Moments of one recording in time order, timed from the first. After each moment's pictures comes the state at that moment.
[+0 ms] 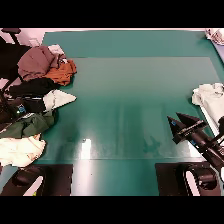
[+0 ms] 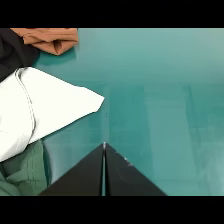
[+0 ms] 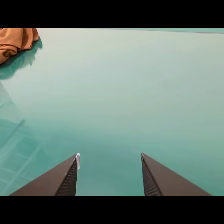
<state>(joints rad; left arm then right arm) -0.24 -0.46 0.75 1.61 -0.86 -1.86 0.04 0.14 0.18 -0.93 0.68 1.16</state>
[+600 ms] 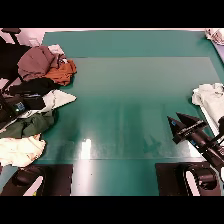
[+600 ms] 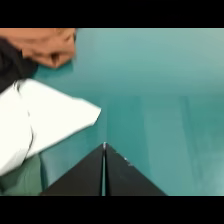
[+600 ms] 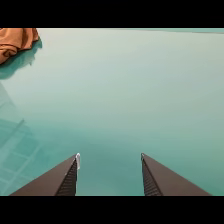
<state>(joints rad) -0.24 -0.46 0.75 1.61 -0.78 -1.86 0.04 0.14 0.18 -0.94 0.68 1.16</state>
